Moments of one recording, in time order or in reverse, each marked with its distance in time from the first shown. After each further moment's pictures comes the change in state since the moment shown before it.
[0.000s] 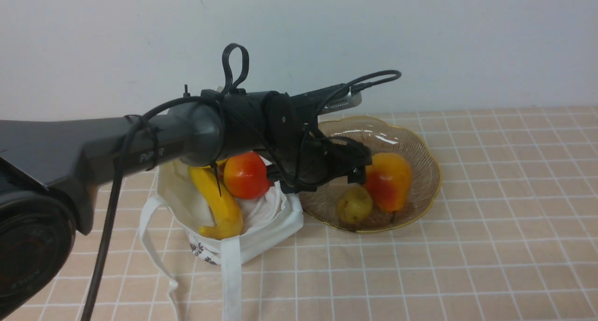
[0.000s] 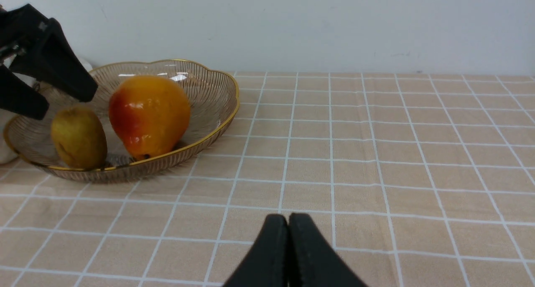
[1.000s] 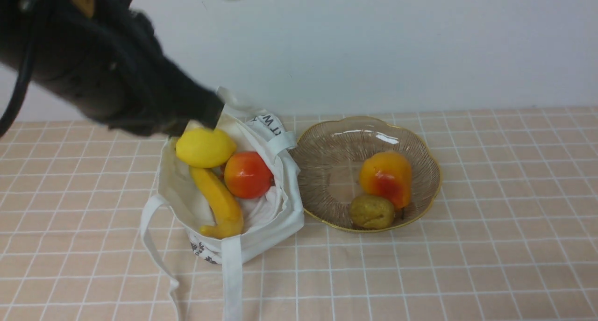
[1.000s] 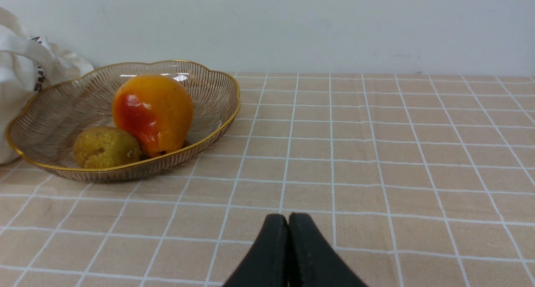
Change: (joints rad) right arm 0.000 0.000 0.000 0.000 0.000 0.000; left arm 0.000 -0.805 0.115 0.477 0.744 0.029
